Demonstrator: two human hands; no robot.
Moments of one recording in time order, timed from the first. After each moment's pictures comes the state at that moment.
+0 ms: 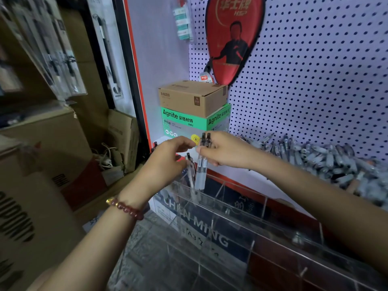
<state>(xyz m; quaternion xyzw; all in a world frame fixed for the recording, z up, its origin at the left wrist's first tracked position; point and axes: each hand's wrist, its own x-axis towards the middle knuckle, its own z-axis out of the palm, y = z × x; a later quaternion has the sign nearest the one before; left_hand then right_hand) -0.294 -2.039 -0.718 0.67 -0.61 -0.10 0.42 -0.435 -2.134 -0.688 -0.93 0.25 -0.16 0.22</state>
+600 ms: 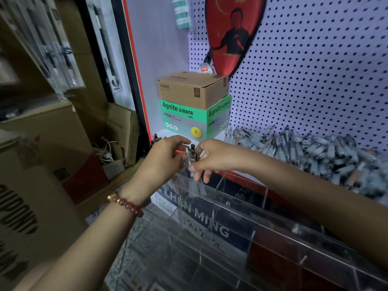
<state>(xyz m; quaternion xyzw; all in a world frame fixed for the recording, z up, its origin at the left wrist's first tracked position) -0.292 -2.035 -0.732 0.69 -0.57 -0.12 0.43 -0.425 -2.114 -0.702 -0.87 0.29 -0.01 0.39</state>
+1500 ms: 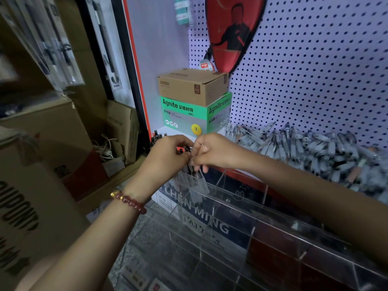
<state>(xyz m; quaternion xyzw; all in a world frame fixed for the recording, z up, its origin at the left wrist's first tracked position) -0.296 -2.035 -0.730 0.71 -0.59 -0.07 0.37 -0.424 -2.125 -0.717 -0.88 0.24 -0.12 0.38</state>
